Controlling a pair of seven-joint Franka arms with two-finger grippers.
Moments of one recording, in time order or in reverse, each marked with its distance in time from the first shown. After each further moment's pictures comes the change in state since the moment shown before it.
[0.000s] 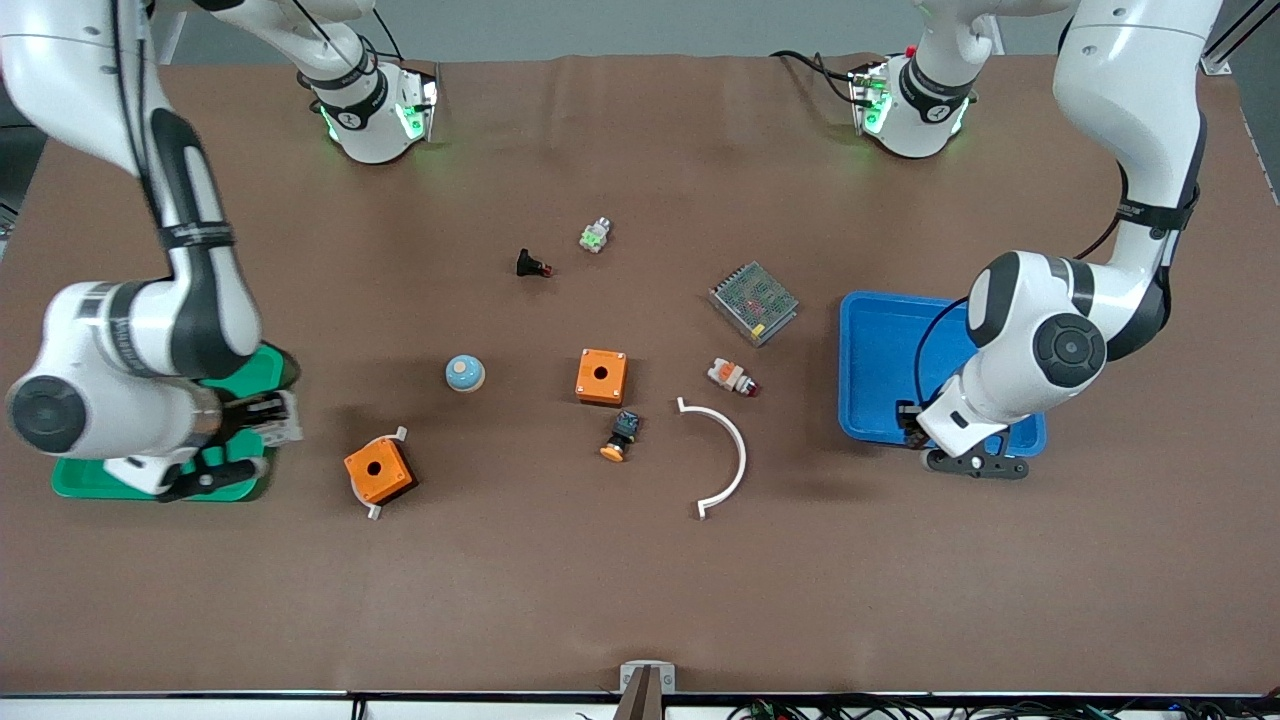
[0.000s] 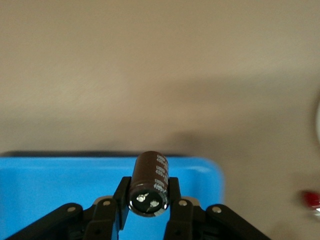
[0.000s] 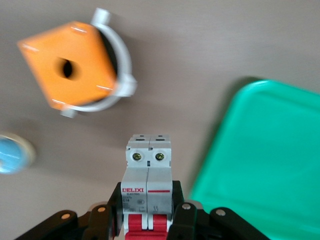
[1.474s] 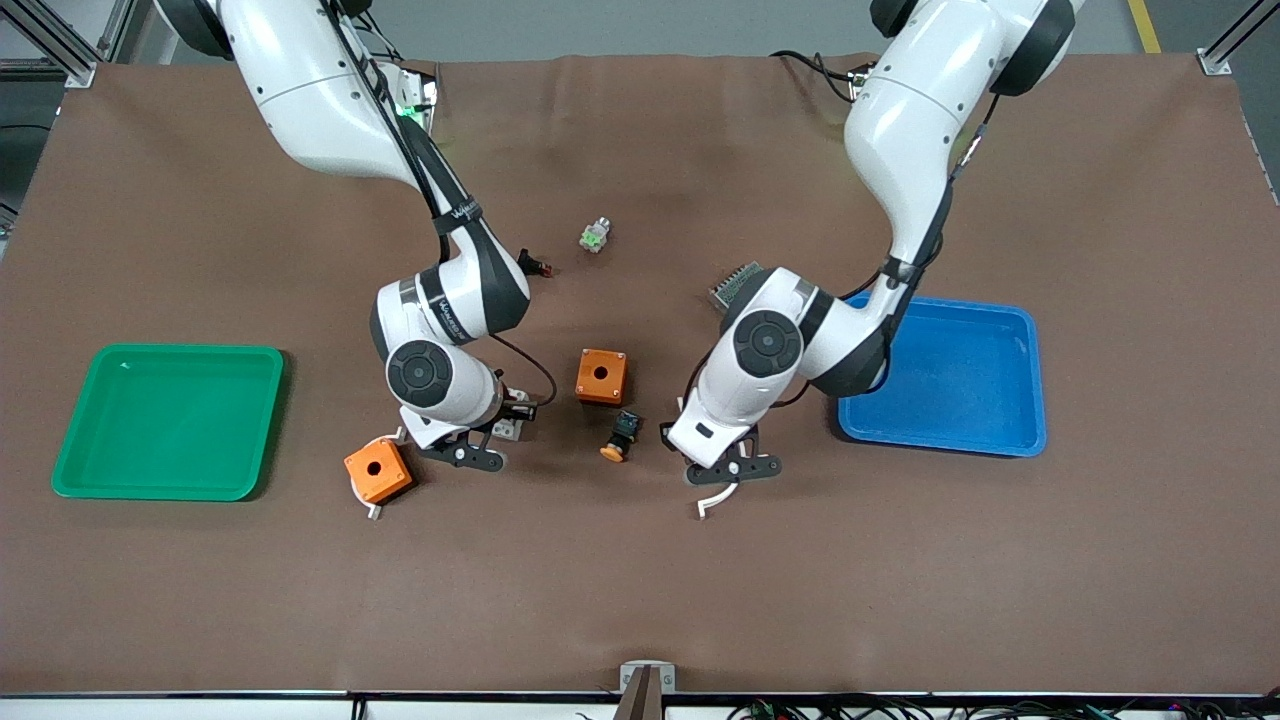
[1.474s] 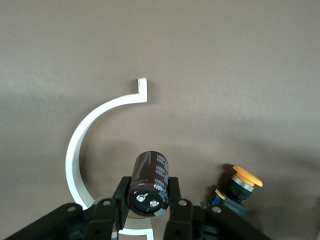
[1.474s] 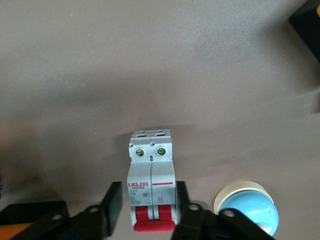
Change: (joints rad) left arm -0.484 0.385 0.096 0.484 -0.035 0.030 -0.583; right arm 0.393 0.158 -0.010 -0.024 0.155 0.312 0.716
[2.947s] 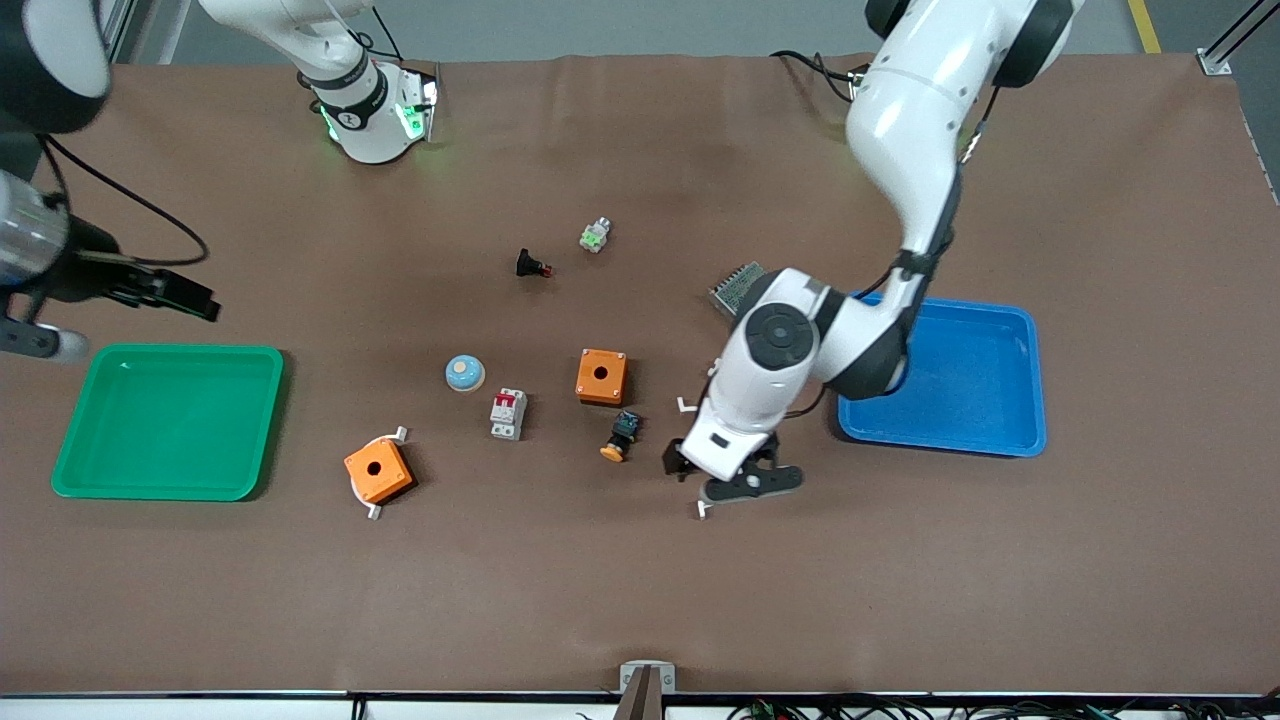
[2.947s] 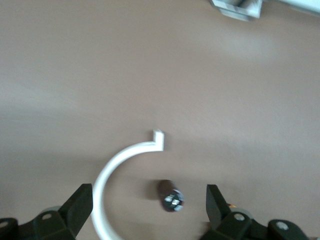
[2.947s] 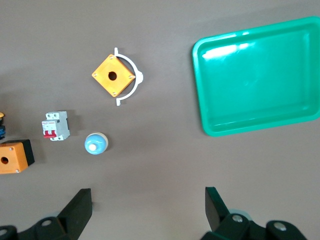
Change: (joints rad) left arm 0.004 -0.069 0.093 0.048 0.000 -0.042 -0.026; right arm -0.396 -0.601 -0.051 0.030 -0.130 -0.583 -0.394
